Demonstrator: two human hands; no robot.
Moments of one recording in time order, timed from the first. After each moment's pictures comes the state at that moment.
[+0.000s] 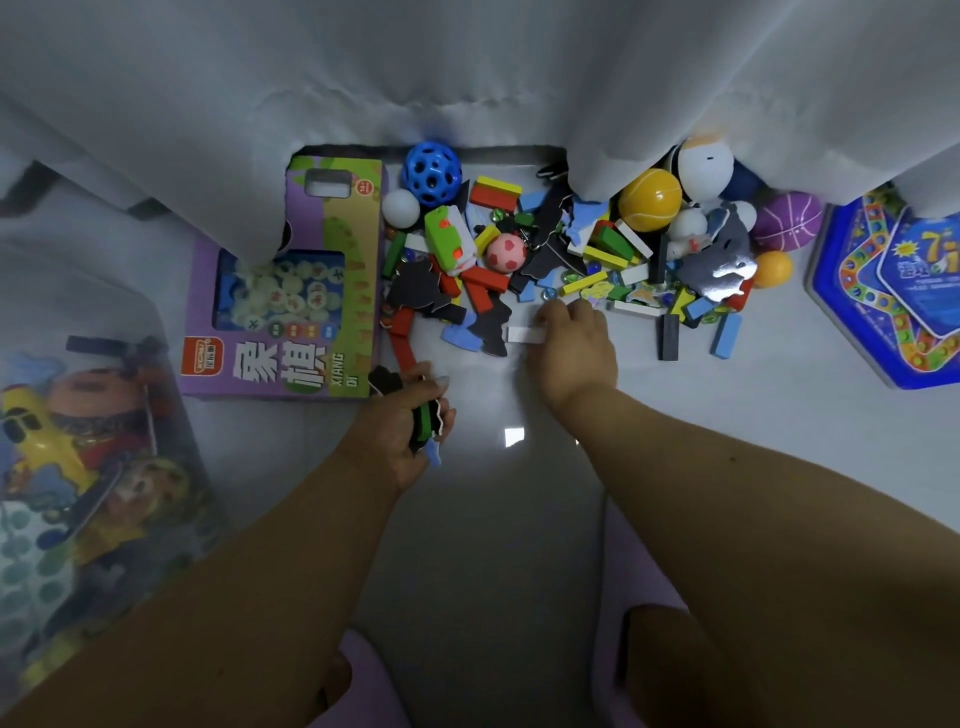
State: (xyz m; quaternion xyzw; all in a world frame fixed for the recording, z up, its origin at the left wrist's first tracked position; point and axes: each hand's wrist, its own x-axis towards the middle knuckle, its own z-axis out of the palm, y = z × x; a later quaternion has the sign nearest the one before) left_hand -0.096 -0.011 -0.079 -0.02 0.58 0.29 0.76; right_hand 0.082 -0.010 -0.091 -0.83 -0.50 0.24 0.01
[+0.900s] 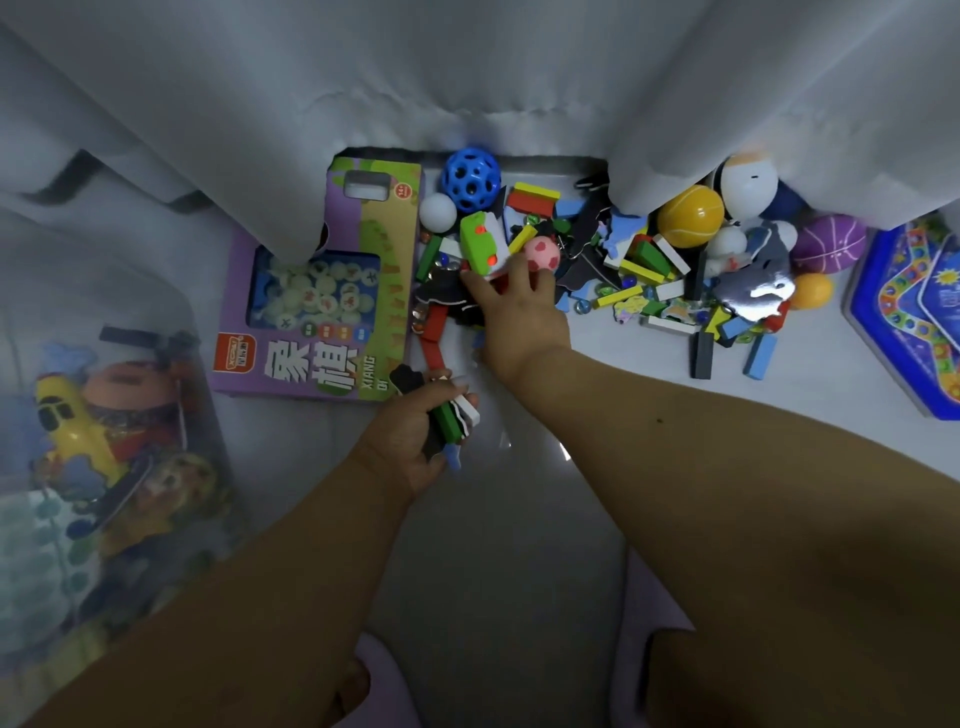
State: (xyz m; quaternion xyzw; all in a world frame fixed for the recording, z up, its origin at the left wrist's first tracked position) left_hand -0.105 -0.003 -0.067 -0.04 0.59 0.29 0.75; right_hand 0.022 0.045 -0.076 -0.73 -0.64 0.24 -0.09
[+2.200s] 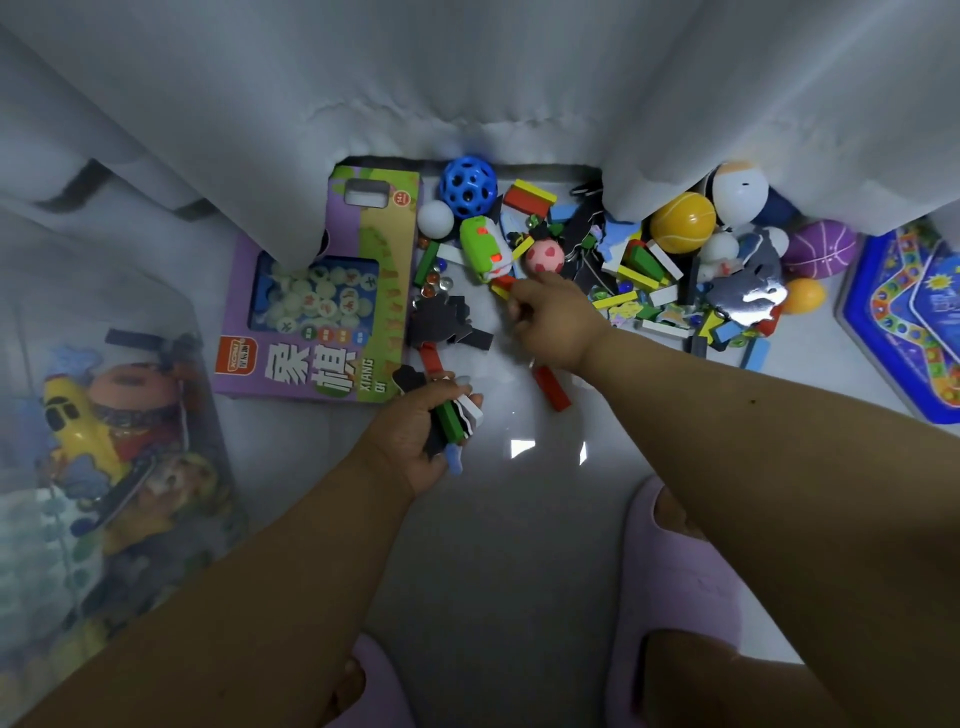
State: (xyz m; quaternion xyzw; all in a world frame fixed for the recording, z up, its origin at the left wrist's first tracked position) left_hand -0.099 -0.003 -0.057 -0.06 0.58 0.28 0.76; right_hand 0.076 0.050 -0.084 -0.68 -0.63 0.37 0.05
